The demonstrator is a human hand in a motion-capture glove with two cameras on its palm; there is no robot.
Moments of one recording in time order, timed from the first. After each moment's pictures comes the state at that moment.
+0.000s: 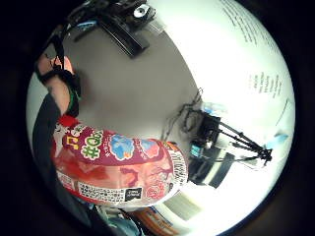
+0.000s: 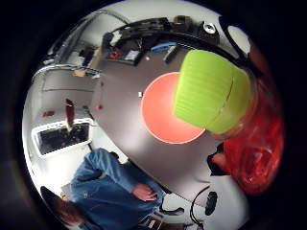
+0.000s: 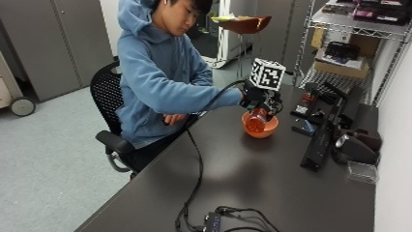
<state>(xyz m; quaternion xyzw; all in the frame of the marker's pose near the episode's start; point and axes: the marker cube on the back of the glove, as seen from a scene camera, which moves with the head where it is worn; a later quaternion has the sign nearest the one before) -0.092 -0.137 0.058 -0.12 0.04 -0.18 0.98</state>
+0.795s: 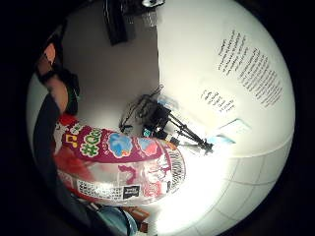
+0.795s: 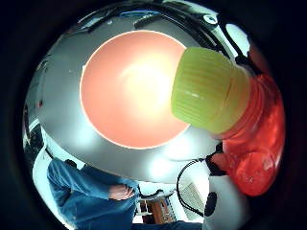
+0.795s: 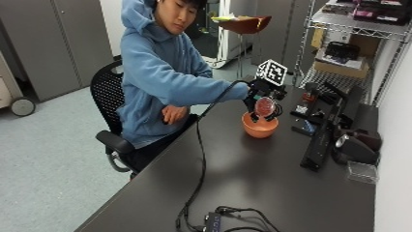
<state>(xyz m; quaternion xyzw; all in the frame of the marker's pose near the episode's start) -0.145 -0.149 0.073 -0.20 0.33 -0.21 0.90</state>
